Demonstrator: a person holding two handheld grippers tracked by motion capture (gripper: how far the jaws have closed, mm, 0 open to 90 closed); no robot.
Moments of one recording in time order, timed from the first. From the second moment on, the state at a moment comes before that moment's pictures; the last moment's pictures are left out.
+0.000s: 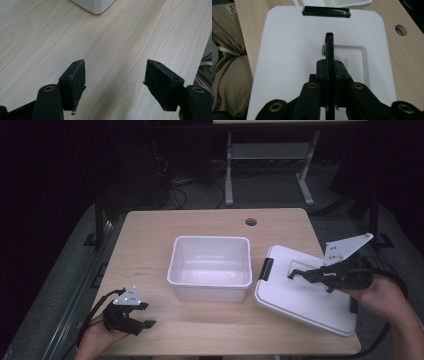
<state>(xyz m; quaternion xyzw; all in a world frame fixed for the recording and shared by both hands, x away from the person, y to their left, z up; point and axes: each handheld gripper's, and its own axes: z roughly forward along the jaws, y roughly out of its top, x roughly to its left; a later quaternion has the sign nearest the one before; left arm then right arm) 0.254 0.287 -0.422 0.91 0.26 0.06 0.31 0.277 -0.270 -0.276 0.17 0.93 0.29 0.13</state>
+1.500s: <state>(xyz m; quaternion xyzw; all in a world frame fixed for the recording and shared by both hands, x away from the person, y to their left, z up) 0.250 0.296 -0.417 0.91 0.26 0.07 0.32 0.321 -0.181 -0.249 0.10 0.94 0.30 0.11</state>
